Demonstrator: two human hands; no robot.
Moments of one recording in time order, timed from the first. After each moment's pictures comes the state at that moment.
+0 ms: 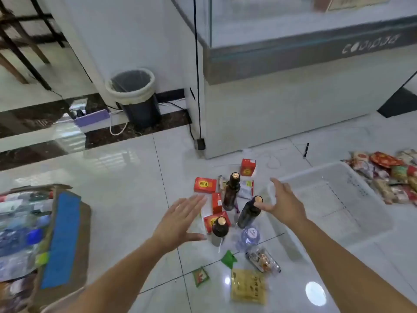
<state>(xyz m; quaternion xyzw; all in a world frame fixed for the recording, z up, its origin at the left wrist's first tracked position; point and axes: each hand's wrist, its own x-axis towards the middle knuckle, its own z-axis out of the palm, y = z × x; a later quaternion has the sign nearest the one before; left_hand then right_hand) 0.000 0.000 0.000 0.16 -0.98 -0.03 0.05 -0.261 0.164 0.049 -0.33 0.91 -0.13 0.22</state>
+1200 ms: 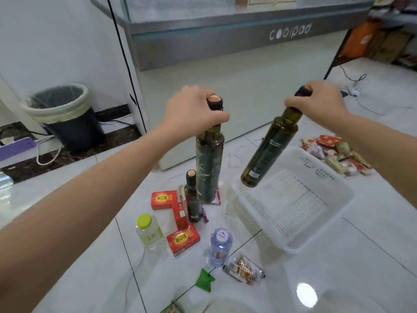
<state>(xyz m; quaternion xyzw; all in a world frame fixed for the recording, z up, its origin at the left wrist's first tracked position) -0.210 0.014 0.158 0.18 -0.93 -0.25 0.22 -0.393 0.201 0.159 -0.24 0.92 -0.30 -0.04</state>
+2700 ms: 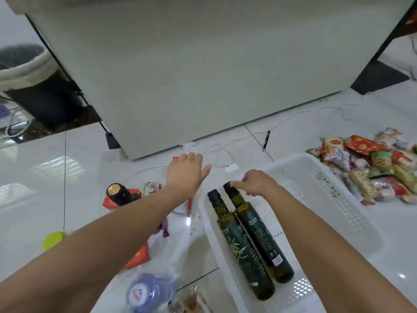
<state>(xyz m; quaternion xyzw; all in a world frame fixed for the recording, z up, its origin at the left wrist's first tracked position) -0.390 0.031 -0.105 0.30 -0.95 0.02 -0.01 -0.538 0.160 -0.126 -0.32 0.88 -0.05 0.34</state>
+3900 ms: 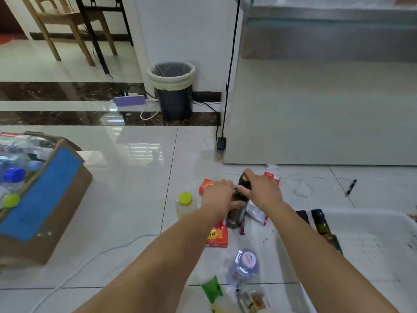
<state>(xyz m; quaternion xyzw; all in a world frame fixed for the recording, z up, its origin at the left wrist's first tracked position) -0.177 0.010 -0.076 0.45 -0.88 -0.13 0.01 -0.303 0.052 -0.056 -0.61 0.79 -0.03 0.07</state>
